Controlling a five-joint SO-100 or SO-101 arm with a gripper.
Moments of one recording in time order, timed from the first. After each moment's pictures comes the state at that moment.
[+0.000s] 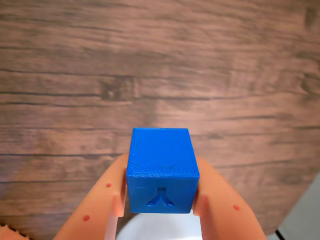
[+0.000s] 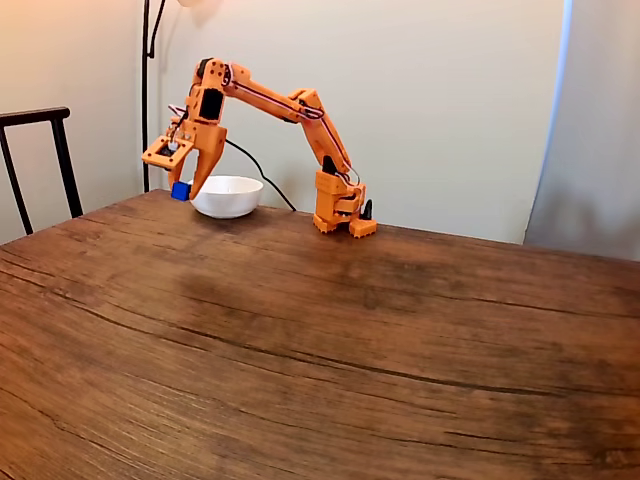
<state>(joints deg) 44.7 59.6 37.1 97.4 139.7</state>
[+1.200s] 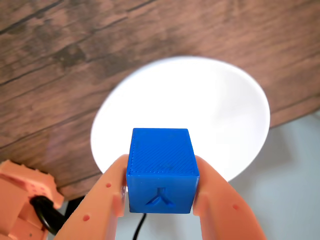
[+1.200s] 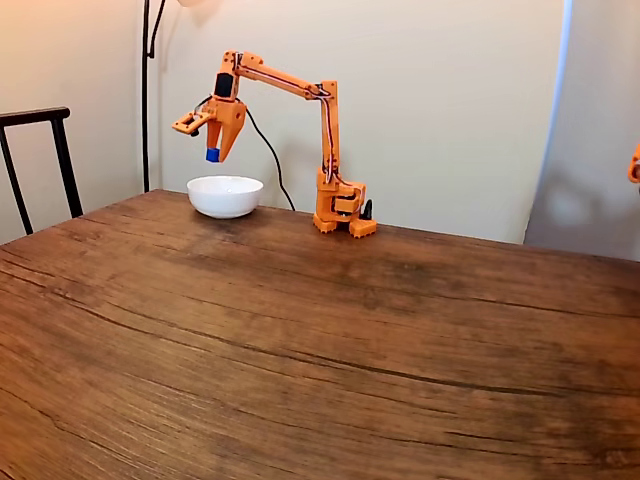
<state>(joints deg) 78.8 86.6 69.1 97.0 145.7</state>
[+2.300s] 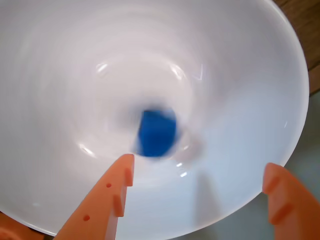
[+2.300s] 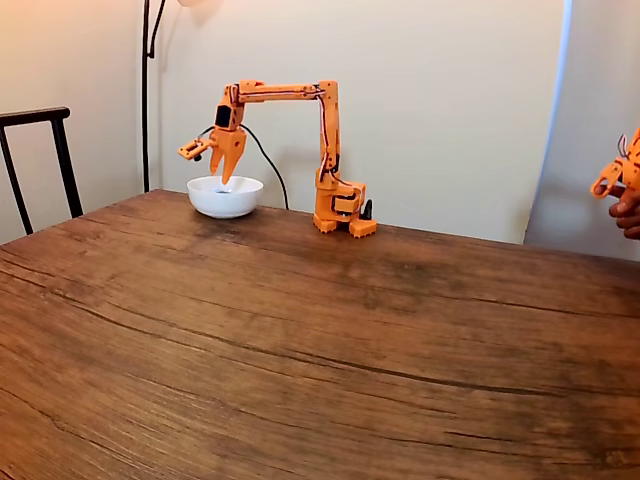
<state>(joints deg) 91.1 86.6 90.6 74.0 145.7</state>
